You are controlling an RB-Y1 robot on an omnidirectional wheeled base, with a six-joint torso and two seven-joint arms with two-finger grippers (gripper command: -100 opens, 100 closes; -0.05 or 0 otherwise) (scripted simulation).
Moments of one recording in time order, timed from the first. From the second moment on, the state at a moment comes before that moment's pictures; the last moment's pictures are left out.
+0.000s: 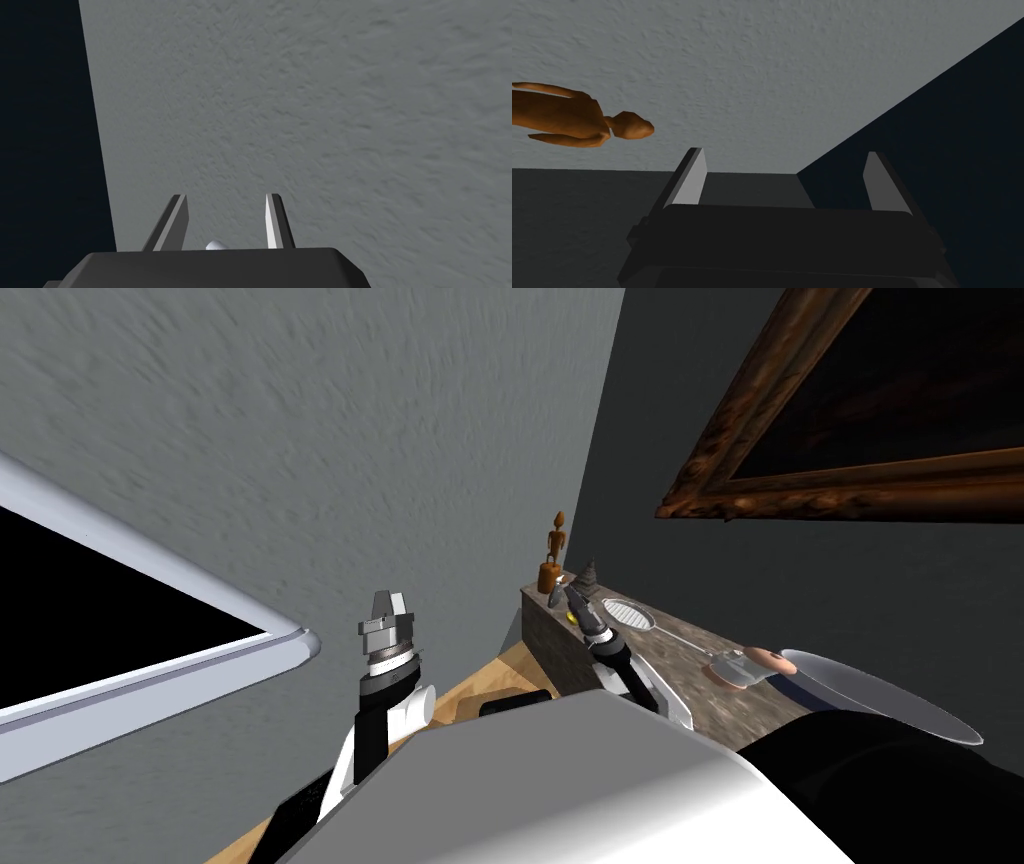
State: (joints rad) left arm 0.45 -0.05 0.04 -2.32 -0.07 -0.52 -0.11; right arm 0.48 -0.27 0.00 -2.21 0.29 -0.69 0.08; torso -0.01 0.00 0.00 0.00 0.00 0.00
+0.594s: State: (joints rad) left arm 0.45 -0.05 0.04 -2.32 -0.07 -0.52 -0.11; right arm 0.44 -0.40 -0.04 -2.10 0.47 -0.76 0.09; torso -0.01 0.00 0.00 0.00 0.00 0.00
